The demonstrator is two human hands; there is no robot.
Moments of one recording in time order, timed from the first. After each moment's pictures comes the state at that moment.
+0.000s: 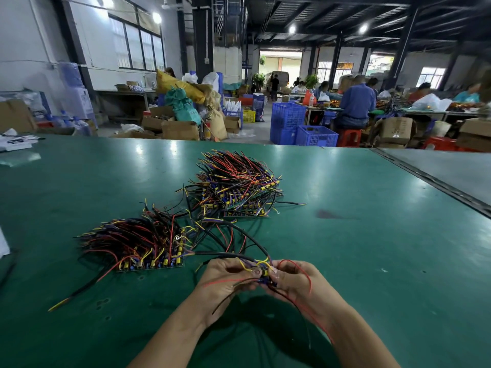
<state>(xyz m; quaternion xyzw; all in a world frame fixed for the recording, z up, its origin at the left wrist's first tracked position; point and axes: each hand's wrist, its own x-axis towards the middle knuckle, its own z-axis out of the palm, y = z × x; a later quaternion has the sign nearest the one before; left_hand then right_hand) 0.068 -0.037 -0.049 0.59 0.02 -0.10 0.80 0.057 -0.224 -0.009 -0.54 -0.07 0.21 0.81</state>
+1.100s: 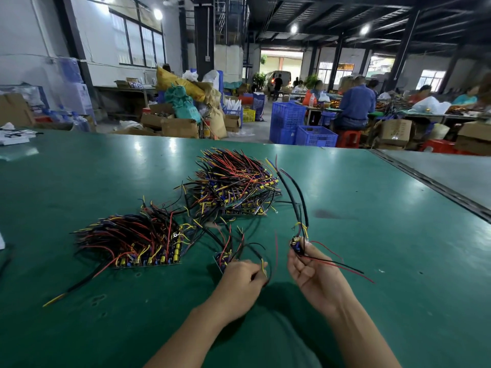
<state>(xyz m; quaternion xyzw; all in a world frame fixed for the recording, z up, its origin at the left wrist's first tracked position) 0.056 -0.069 -0.031 0.90 -0.12 0.09 0.42 0.076 -0.236 -0.003 -0.34 0.08 0.12 0.93</state>
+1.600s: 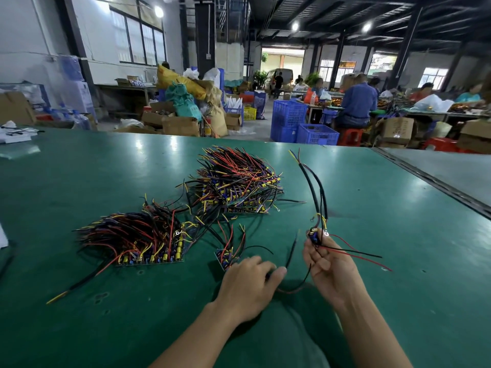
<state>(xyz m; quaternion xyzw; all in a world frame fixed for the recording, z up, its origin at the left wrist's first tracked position) 0.059 -0.079 -0.040 0.96 -0.16 0.12 0.20 0.083 -0.250 0.001 -0.35 0.07 0.01 0.93</state>
